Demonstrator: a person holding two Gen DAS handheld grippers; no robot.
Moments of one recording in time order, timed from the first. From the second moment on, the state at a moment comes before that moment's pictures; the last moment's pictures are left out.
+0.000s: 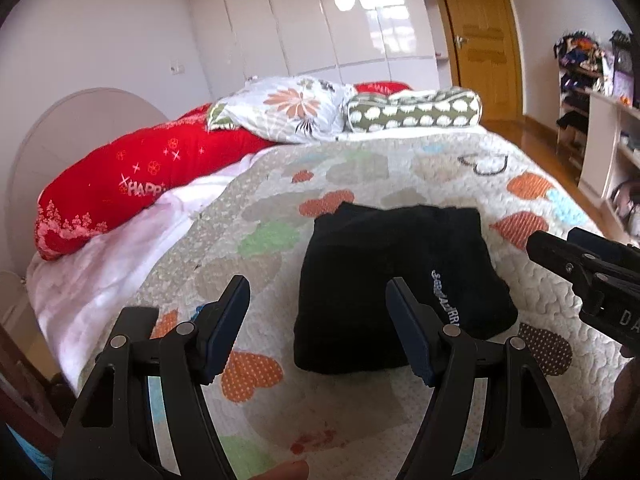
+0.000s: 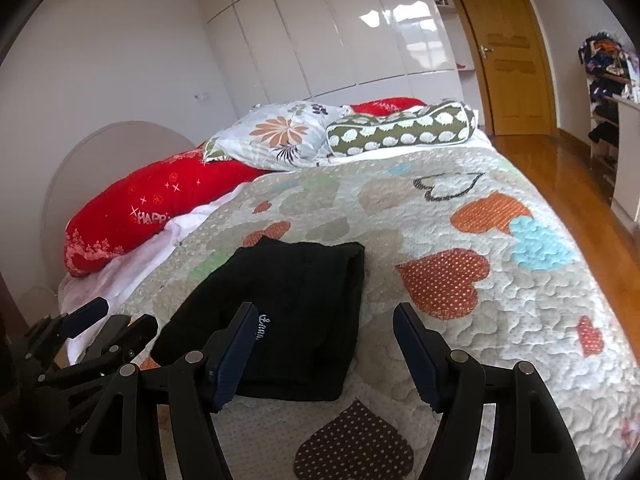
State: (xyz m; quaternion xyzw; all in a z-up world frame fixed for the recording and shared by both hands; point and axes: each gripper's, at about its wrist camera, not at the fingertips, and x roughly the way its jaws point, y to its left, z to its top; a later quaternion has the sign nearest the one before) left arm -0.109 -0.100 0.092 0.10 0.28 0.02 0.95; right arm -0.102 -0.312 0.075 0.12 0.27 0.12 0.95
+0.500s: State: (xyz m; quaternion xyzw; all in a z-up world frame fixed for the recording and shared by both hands) left arm -0.123 -0.071 0.114 0.05 0.25 -0.05 0.97; right arm -0.117 -0.271 0.101 0.07 0.26 0.12 0.95
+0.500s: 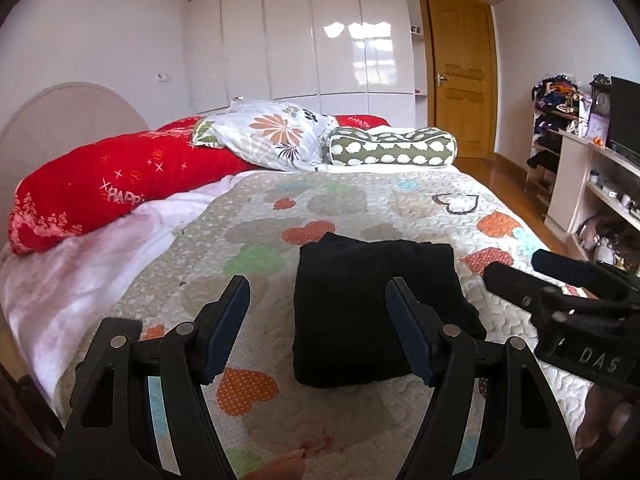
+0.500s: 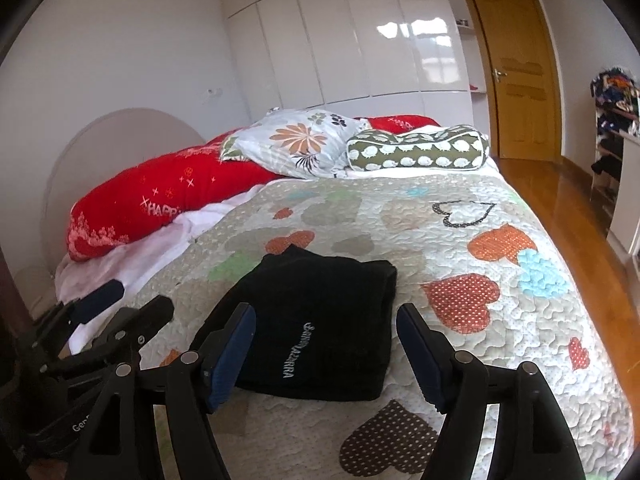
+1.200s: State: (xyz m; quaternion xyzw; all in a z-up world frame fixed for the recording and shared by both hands) left arm -0.085 -0.044 0.089 0.01 0.28 -0.05 0.96; right arm -0.087 -0.265 0.081 0.06 0.30 0.09 0.95
